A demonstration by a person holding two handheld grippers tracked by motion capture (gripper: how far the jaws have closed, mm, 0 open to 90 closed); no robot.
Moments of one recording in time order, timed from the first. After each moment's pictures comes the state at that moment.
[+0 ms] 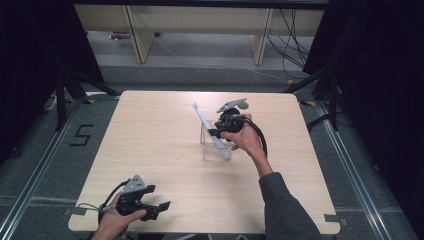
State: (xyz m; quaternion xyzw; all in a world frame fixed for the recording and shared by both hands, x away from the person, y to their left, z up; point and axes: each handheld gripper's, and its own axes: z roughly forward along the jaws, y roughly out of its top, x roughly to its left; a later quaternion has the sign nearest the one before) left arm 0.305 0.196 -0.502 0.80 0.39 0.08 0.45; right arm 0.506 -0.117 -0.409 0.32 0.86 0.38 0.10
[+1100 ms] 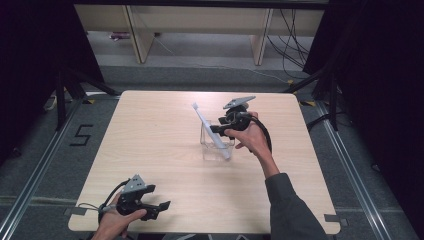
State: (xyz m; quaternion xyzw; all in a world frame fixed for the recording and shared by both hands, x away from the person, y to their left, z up) left arm 0.306 0.195 -0.503 0.80 0.39 0.08 0.45; right arm 0.501 -0.130 -0.395 0.32 0.85 0.41 0.10
